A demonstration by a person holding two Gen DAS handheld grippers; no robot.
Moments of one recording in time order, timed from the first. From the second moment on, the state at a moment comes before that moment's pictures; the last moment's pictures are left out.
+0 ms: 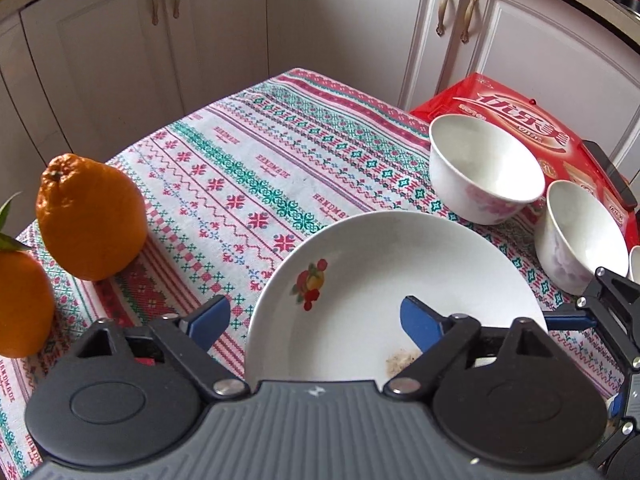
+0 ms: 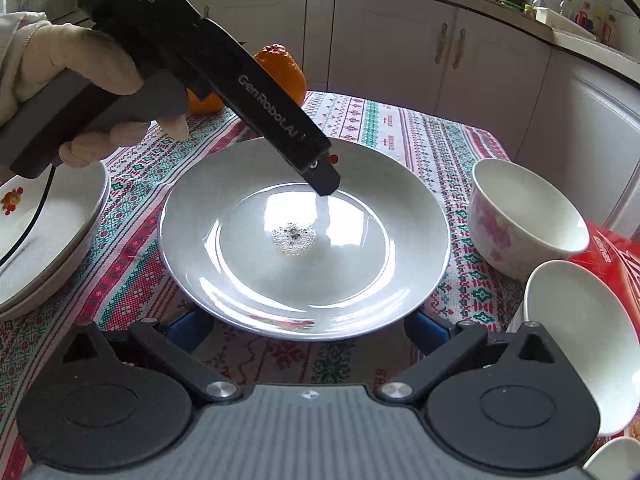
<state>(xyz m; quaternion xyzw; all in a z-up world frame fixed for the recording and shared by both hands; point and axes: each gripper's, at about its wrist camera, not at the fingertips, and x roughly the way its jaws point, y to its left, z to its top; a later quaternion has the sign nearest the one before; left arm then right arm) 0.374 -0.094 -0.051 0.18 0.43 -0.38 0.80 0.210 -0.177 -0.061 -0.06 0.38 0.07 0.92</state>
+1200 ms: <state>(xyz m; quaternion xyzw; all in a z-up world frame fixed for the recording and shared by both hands) 0.371 -0.093 -0.050 0.20 0.46 -0.41 0.76 0.206 -0.178 -0.057 -0.05 0.38 0.11 0.92</state>
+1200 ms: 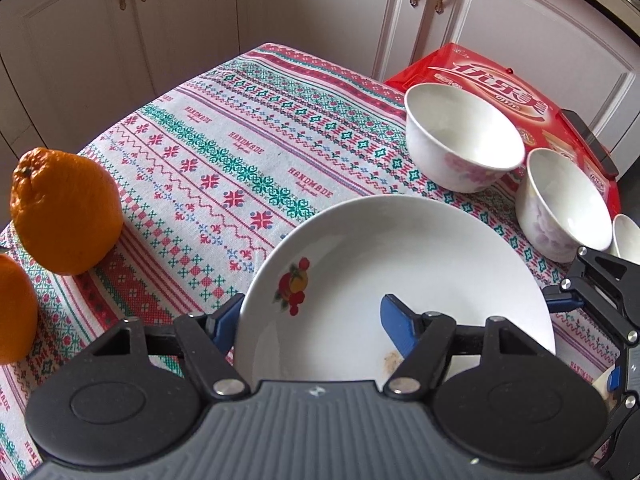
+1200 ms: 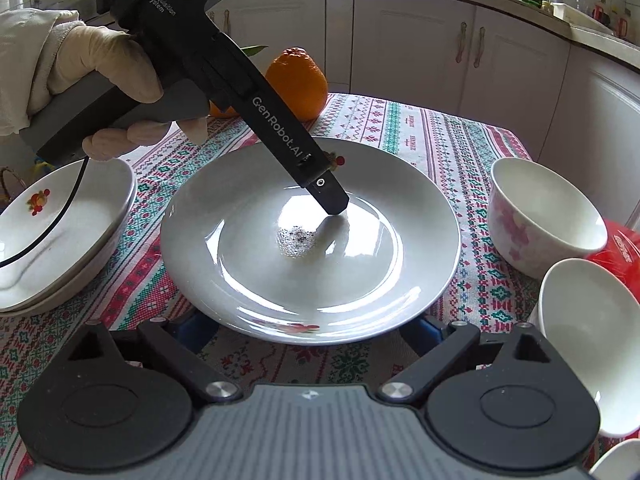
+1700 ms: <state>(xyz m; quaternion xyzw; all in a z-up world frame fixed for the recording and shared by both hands) 0.326 -0.055 -0.007 0.18 0.43 -0.38 0.80 0.175 -0.167 -0.024 -0.07 0.36 0.15 0.92</state>
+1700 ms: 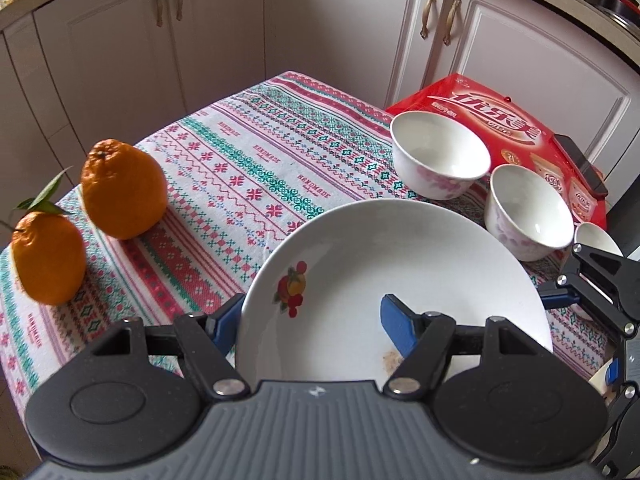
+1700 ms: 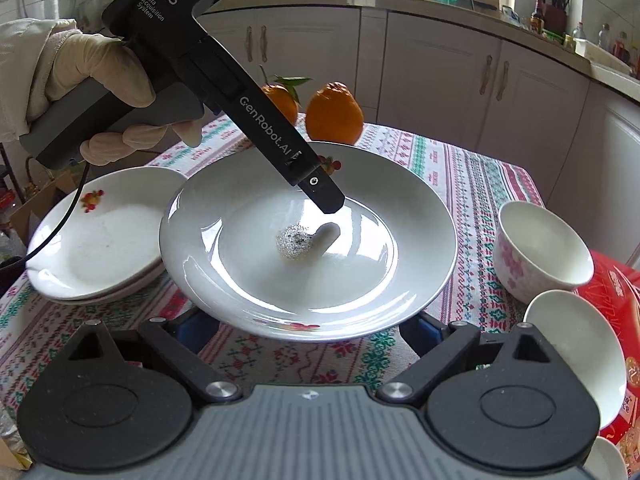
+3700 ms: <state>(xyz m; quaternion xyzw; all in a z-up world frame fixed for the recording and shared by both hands) 0.244 0.127 -0.034 0.04 0.45 -0.28 0.85 0.143 -0.048 -0.019 -0.17 0.35 0.25 0.88</state>
